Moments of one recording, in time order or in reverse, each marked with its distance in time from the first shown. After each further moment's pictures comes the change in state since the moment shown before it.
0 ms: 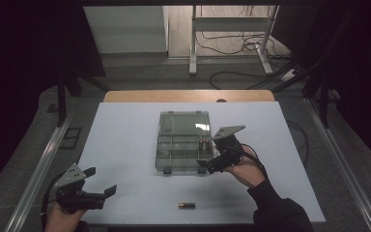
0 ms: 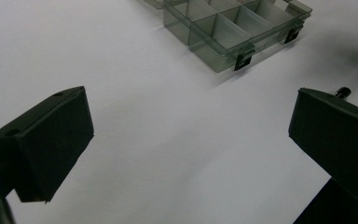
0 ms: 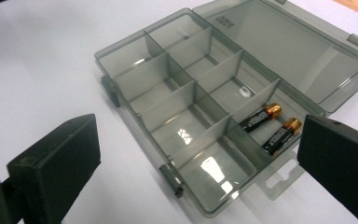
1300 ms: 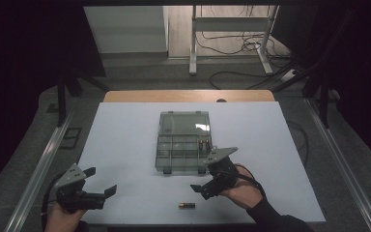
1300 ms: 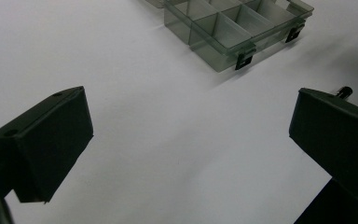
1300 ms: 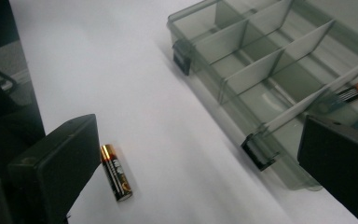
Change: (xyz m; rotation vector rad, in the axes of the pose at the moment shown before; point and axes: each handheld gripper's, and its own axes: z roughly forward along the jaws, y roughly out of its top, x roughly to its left) left arm 0.000 0.000 0.000 0.005 0.006 0.001; right arm 0.056 -0.024 0.001 0.056 0.077 -0.059
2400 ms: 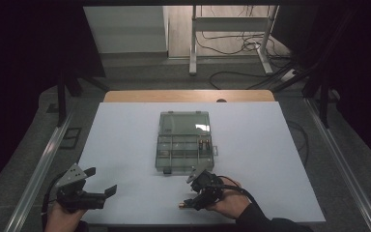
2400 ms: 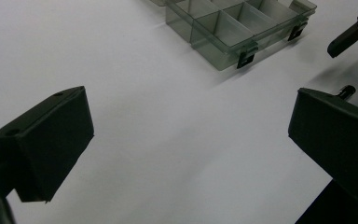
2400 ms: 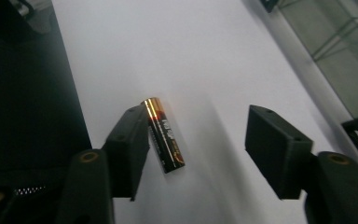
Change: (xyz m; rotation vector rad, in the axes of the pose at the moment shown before) left arm 0.000 0.000 0.001 0.008 0.006 -0.001; right arm 0.033 -0.005 0.039 0.248 0.095 -0.105
